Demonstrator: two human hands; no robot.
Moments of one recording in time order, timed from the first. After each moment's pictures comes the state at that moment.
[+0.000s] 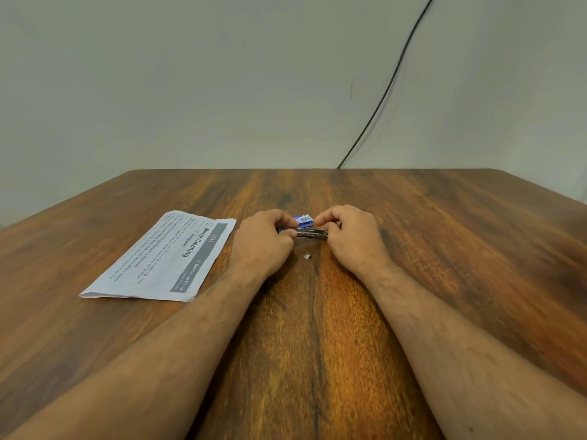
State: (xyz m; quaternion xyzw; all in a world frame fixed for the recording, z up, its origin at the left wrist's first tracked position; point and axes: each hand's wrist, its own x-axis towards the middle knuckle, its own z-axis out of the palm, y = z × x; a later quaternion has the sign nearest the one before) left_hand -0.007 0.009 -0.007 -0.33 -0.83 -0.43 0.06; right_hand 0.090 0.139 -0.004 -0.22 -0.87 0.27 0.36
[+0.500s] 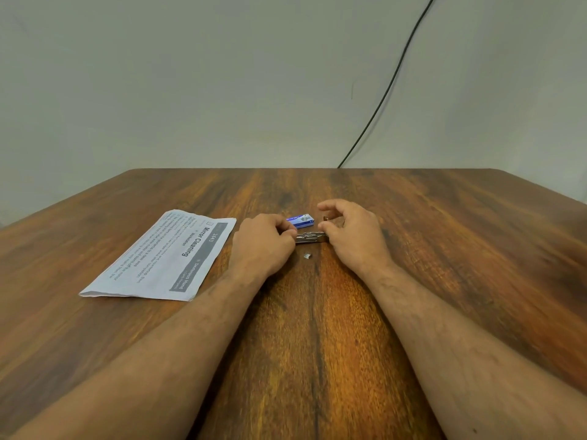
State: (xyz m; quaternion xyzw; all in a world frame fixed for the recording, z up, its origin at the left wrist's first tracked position) left_hand -0.009 0.011 -0.008 -0.32 -0.86 -0.40 0.04; right_hand 0.095 0.137 -0.001 -0.23 -0.86 0.27 0.36
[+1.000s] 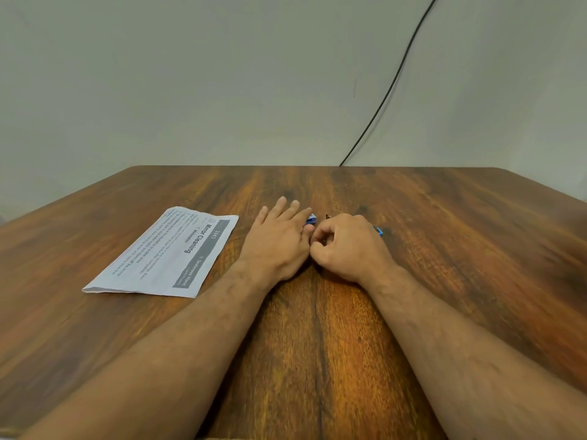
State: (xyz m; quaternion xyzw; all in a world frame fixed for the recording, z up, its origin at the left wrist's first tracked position) left_hand -0.007 0.019 -0.011 -0.47 -0.86 -0.18 0.09; right_hand 0.107 0.120 0.001 -0.17 -0.92 0.19 0.29
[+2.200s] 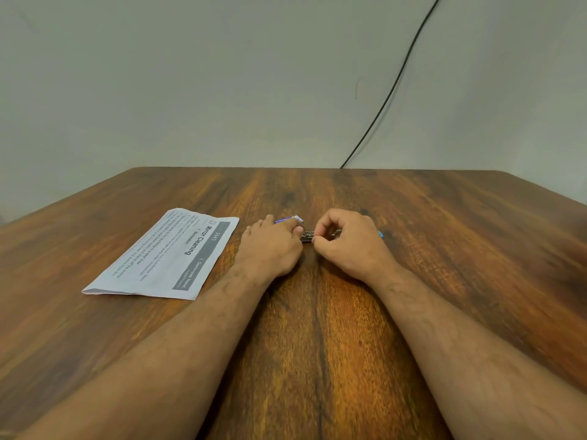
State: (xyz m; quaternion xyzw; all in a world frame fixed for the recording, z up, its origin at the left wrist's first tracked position) left_hand -0.016 0.023 -0.016 -0.37 -0.90 -0.22 0.04; right_hand 0.103 0.130 -0.002 -0.14 -0.89 0.29 0.33
